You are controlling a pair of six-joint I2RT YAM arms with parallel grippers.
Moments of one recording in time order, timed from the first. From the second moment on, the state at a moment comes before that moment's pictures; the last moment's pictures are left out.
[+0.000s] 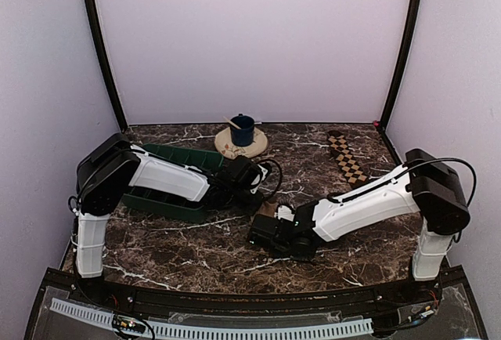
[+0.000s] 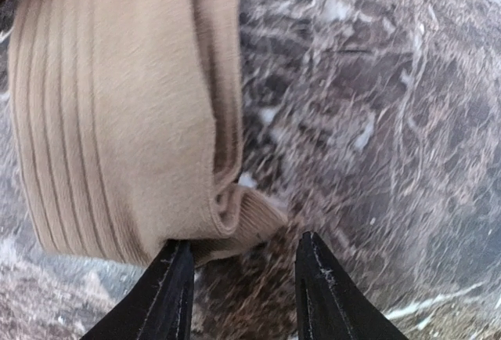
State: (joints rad) left arm -0.92 2.10 1.31 -0.06 -0.19 -0.15; right arm 1.28 1.88 1.09 -0.57 0.56 1.14
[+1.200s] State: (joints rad) left arm -0.92 1.71 1.05 0.02 -0.13 -0.21; right arm 1.39 1.63 0.99 -0.65 0.57 0.47
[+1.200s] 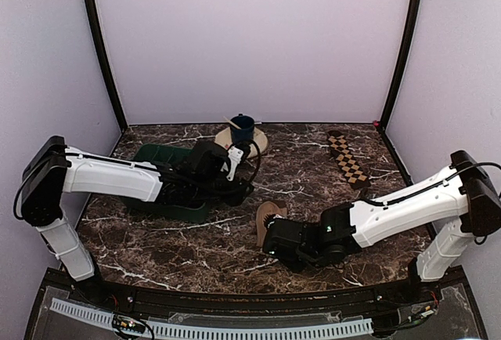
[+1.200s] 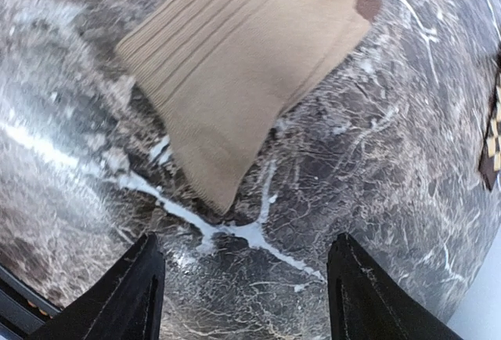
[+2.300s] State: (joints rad) left arm -0.94 1.51 0.75 0.16 -0.14 -0.33; right arm 1.25 1.73 0.99 -0.53 0.26 -0.11
